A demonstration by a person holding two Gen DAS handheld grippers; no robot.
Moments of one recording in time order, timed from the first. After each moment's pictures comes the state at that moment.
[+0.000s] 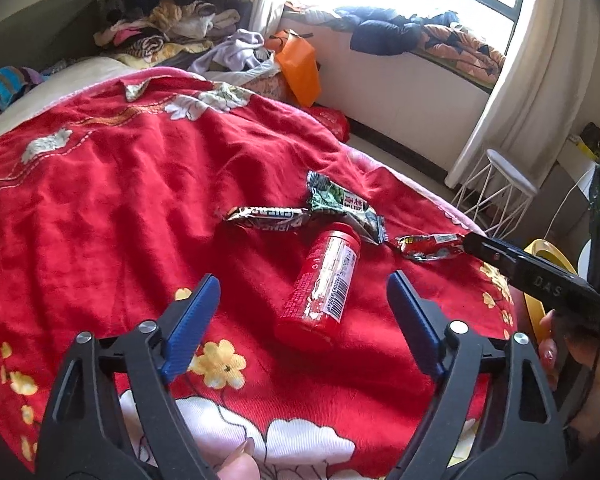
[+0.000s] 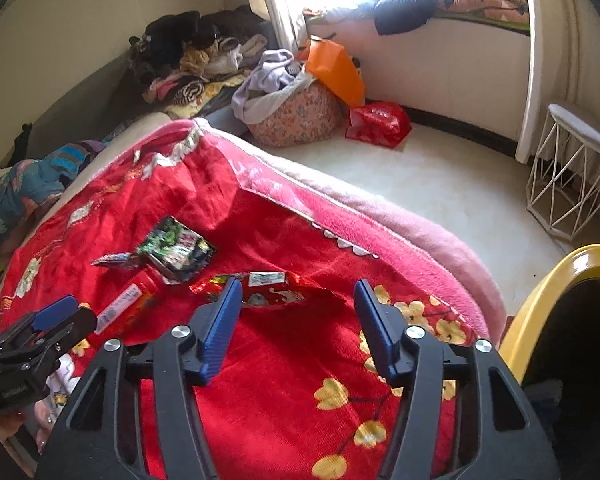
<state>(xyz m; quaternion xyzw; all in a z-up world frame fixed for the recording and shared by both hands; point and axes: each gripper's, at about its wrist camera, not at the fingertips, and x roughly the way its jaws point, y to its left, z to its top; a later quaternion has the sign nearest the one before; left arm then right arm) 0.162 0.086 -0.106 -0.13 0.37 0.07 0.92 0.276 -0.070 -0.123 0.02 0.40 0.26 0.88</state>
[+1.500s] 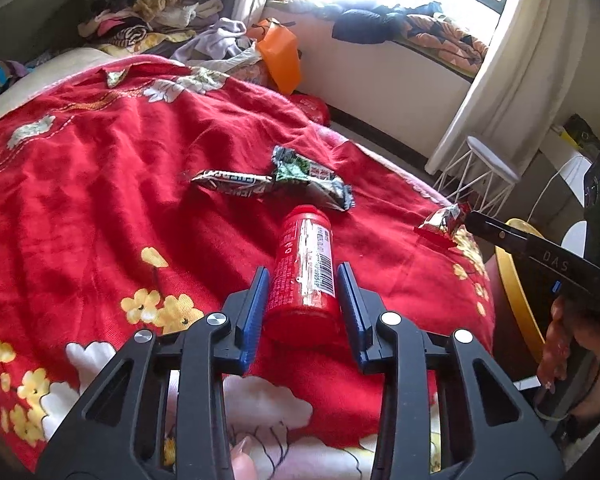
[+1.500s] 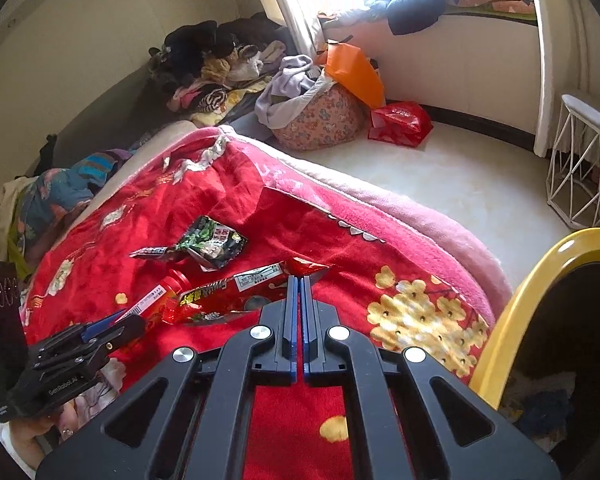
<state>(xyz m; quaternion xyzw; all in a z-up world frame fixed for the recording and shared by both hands) 0.145 0.065 -0.105 -0.14 0.38 0.03 0.91 0.249 -0.104 -0.101 0.05 0.38 0.31 0.87</state>
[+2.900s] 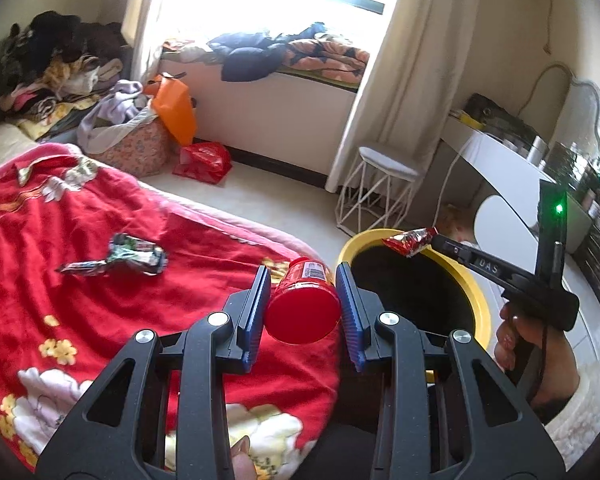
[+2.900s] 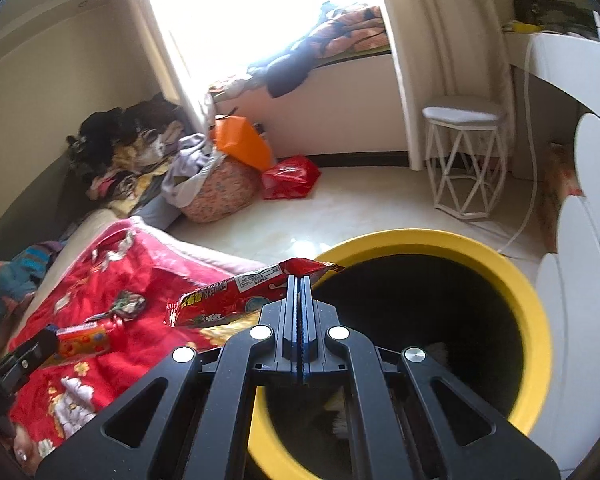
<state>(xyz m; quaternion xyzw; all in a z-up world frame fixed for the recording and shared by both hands) 0.130 -0.061 -0.027 -0.08 0.31 -0.12 0.94 0.194 -0.279 -0.057 0.13 0.32 0.12 0.93</state>
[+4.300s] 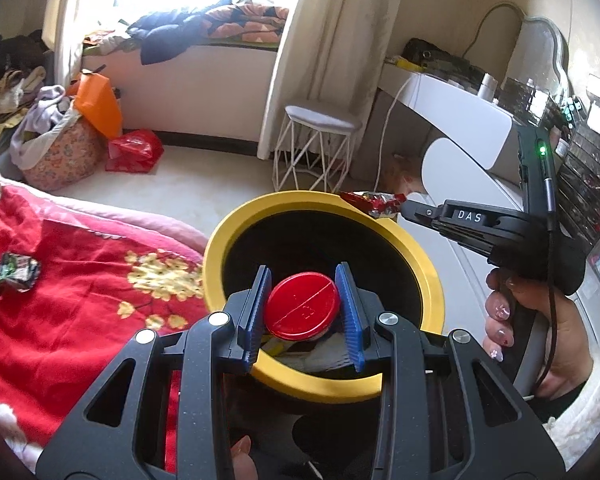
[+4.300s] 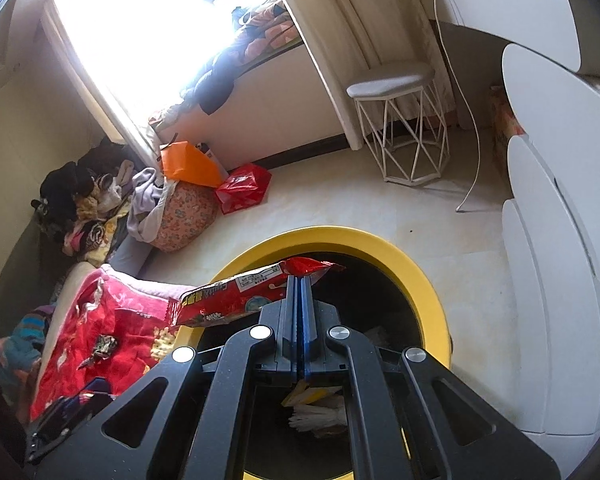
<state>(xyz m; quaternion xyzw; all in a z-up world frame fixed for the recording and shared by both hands) 0.167 -0.181 -0.060 -0.03 0.35 -0.22 0.91 0.194 -0.373 -0.077 0.24 0.34 0.05 0.91</state>
